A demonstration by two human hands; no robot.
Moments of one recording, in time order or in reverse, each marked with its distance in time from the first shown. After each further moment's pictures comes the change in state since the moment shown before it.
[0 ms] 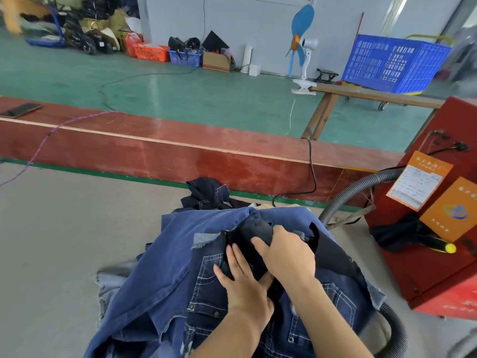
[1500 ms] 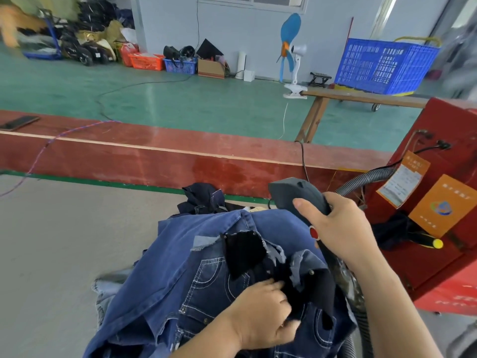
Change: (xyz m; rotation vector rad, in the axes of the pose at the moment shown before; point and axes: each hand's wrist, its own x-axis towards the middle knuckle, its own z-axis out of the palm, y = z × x) left_hand -0.031 -0.008 -0.015 -0.023 0.559 0.869; right_hand -0.008 0.056 -0.095 0.516 0.247 0.022
